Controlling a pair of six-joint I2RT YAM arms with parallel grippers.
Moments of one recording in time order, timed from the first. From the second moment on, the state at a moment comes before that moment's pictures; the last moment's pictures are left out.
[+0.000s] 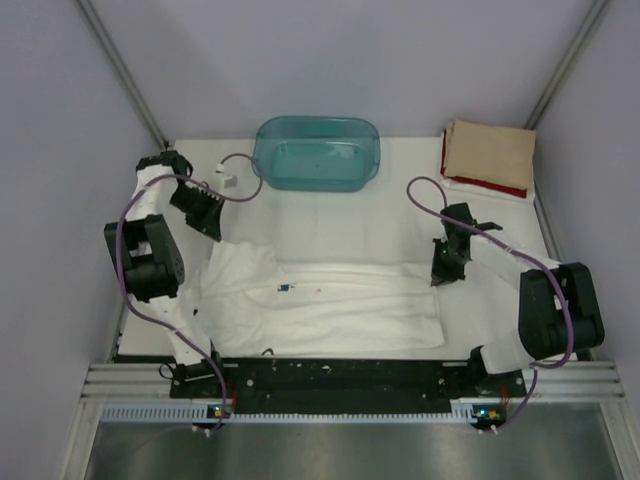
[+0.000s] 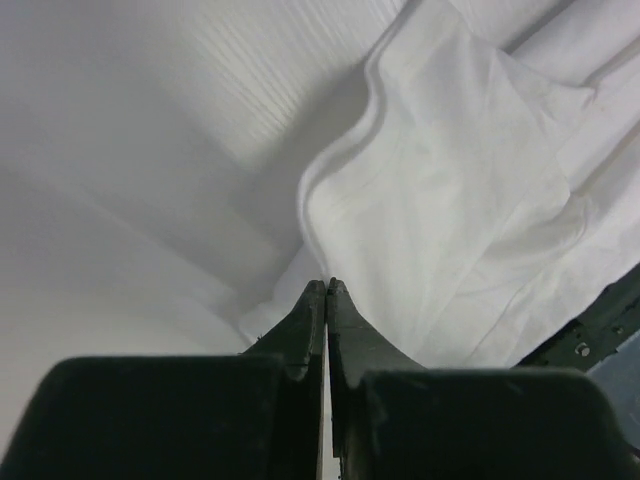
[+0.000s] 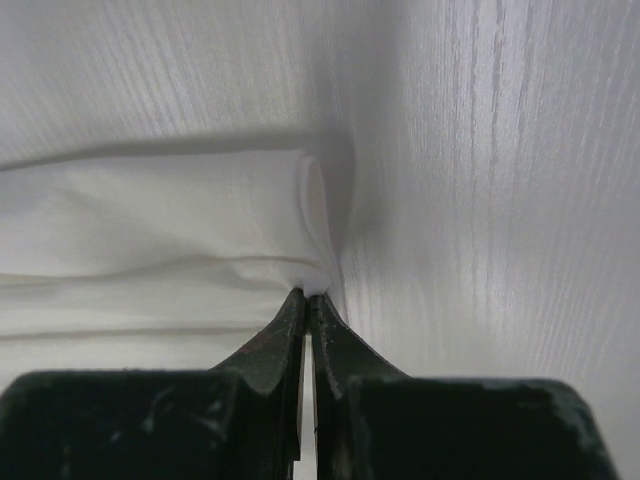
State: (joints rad) left arm 0.20 1.94 1.58 -1.25 0.48 0.82; right arm 0.19 1.46 0.80 -0.64 -0.05 0.39
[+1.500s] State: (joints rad) left arm 0.28 1.44 0.95 -1.22 0.35 1.13; right arm 0.19 1.40 0.75 -0.62 -0.02 0.44
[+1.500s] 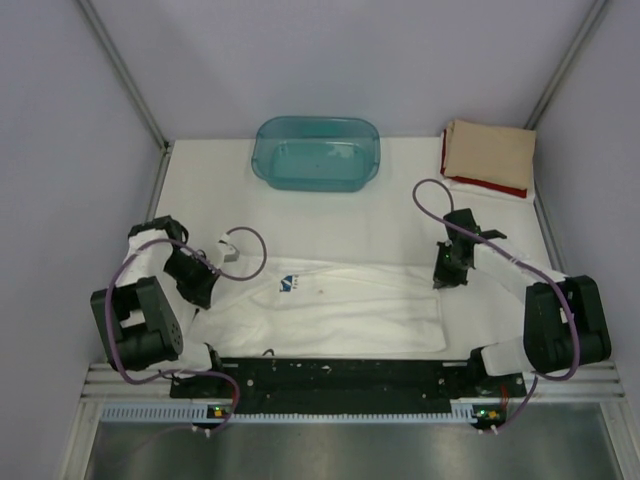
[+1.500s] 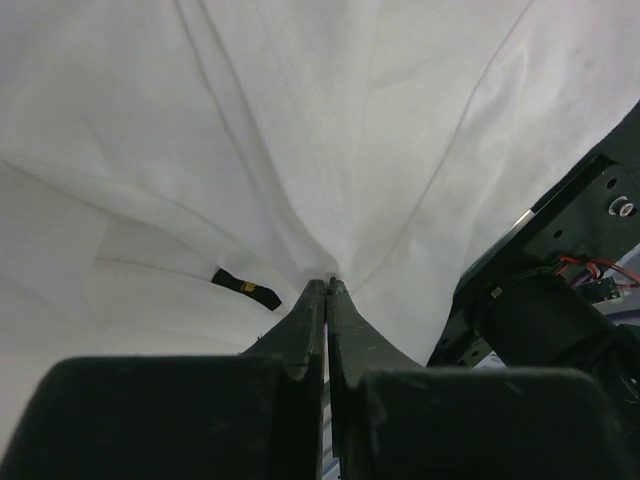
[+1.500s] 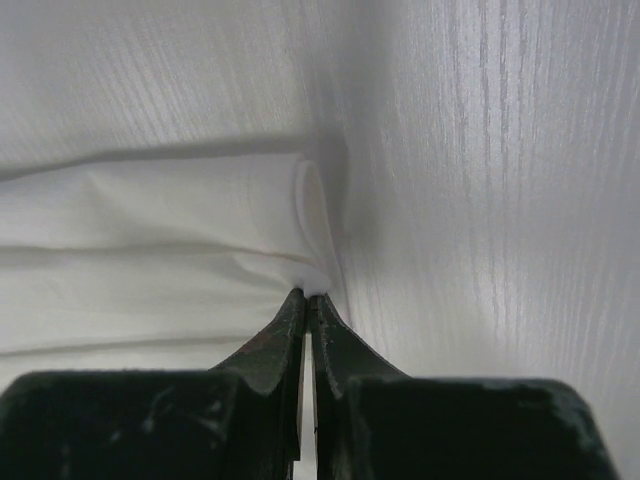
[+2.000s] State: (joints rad) left arm 0.32 1.34 1.11 -1.29 0.45 1.21; right arm 0.19 1.39 0.79 -0.63 0.03 0.43
